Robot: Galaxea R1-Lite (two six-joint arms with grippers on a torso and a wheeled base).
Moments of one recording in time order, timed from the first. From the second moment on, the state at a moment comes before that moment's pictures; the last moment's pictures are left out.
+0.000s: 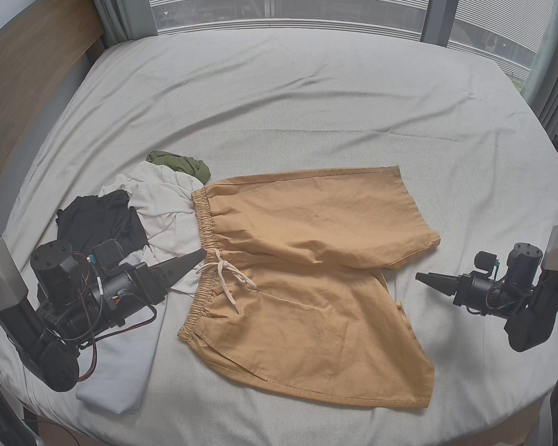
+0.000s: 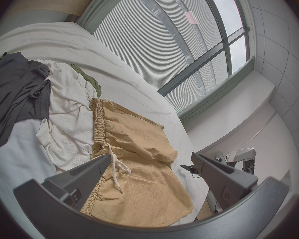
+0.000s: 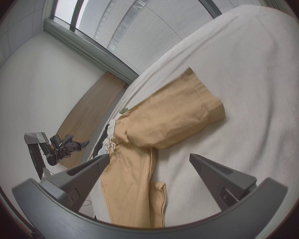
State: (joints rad) left arm -0.24 1.92 -0.31 -1.55 -0.47 -0.59; right arm -0.03 2.21 -0.41 -1.54 0.82 0.41
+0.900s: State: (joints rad) left arm -0.25 1.93 -0.31 -1.55 -0.47 -0.59; right arm 0.07 2.35 -0.42 -1.54 0.82 0.59
